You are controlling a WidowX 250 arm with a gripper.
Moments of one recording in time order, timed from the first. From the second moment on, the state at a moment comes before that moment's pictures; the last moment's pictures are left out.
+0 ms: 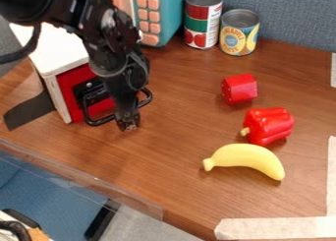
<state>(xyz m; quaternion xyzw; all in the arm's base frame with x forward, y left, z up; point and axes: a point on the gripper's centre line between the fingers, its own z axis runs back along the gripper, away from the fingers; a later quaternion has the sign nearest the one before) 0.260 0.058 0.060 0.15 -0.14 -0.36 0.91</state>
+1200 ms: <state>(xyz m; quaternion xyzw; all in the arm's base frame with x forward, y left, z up) 0.263 0.056 0.034 0.14 -0.13 -0.29 0.94</state>
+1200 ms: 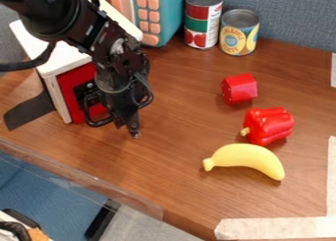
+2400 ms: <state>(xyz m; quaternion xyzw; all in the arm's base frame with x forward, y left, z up) 0.223 0.005 0.038 0.07 -0.12 -0.29 0.95</state>
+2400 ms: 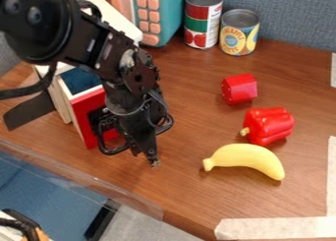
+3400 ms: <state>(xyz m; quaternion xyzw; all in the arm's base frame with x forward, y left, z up) 0.210 -0.026 0.042 0.03 -0.12 -0.27 0.96</state>
